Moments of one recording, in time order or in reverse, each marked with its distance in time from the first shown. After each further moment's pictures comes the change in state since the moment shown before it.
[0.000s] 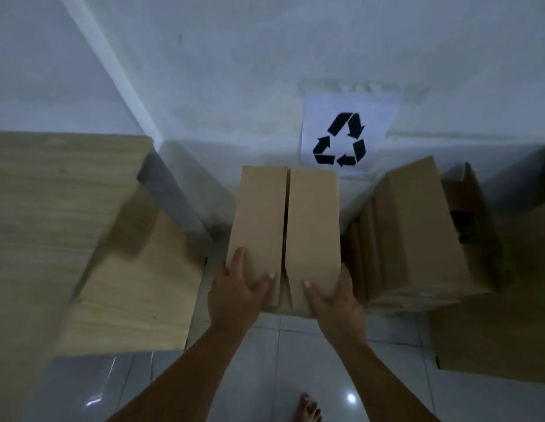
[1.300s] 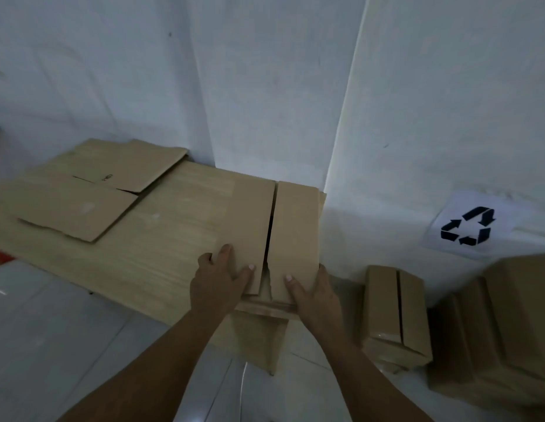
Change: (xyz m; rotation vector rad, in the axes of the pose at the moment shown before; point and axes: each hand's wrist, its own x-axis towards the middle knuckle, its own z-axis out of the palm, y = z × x) left_hand -0.041 -0.272 -0.394 0.035 0.281 -0.108; right_hand -0.265 -0.260 0.260 -0.013 -0.126 -0.396
